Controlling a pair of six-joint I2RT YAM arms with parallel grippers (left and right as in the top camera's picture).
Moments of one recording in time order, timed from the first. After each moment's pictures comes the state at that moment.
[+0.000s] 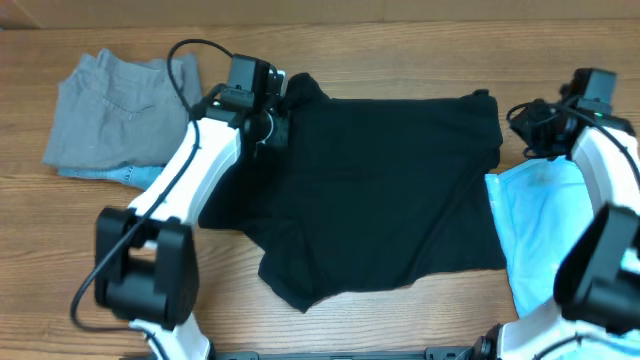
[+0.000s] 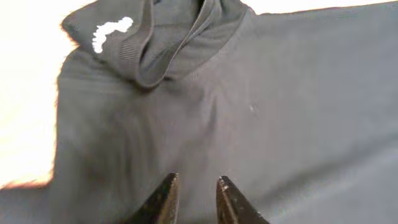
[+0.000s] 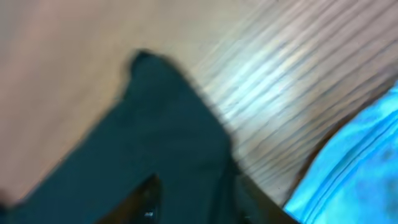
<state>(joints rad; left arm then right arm) -0.26 1.89 1.42 -0.59 0.14 -0.13 -0.32 1.80 1.33 -0.57 -0.24 0.48</state>
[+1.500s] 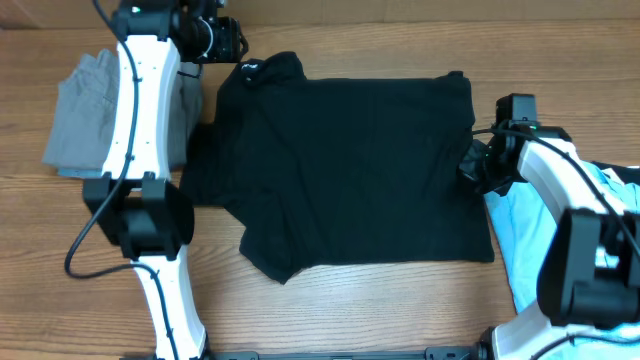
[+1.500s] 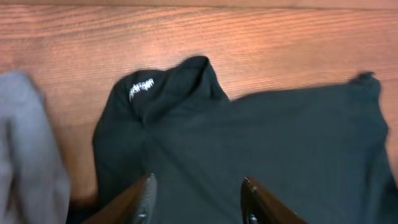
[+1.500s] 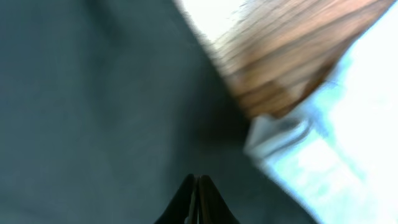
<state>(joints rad) -0.02 2.24 2.39 -1.16 0.35 -0.04 -0.09 1.83 1.16 -0.73 -0.09 0.50</state>
